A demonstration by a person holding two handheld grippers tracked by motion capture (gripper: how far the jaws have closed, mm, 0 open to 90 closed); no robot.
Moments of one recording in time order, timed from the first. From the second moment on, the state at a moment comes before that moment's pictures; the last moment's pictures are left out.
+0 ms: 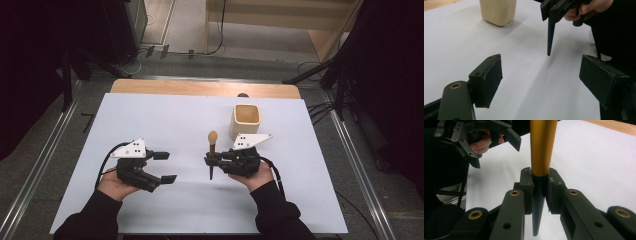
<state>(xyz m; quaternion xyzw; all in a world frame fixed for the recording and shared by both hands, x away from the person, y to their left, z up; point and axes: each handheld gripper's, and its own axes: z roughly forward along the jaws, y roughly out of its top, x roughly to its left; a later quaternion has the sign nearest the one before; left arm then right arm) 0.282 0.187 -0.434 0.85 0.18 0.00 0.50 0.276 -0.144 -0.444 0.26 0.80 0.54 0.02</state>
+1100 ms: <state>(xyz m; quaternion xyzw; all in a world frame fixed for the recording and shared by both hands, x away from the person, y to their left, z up) 0.273 0.212 -0.436 0.84 0.19 0.04 0.50 0.282 -0.188 -0.426 0.31 0.78 0.54 0.07</state>
